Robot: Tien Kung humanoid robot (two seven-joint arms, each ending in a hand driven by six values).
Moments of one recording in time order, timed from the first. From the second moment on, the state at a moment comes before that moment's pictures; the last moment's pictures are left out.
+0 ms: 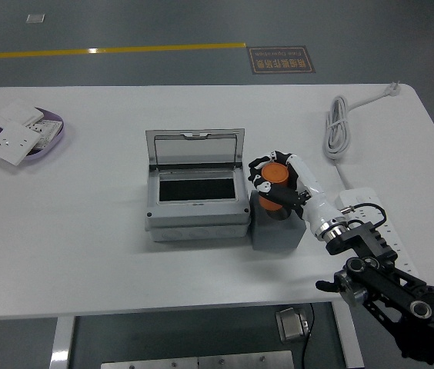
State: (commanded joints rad) left arm 0.06 0.25 -0.06 -0.25 -0.09 0.06 0.03; right arm 0.33 -0.28 0.78 1.42 -1.01 -0.33 0.20
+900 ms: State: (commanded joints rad) left arm 0.06 0.25 -0.02 -0.25 -0.12 0.06 0.03; right arm 0.67 -0.07 0.50 1.30 -1.73 -0.21 -0.30
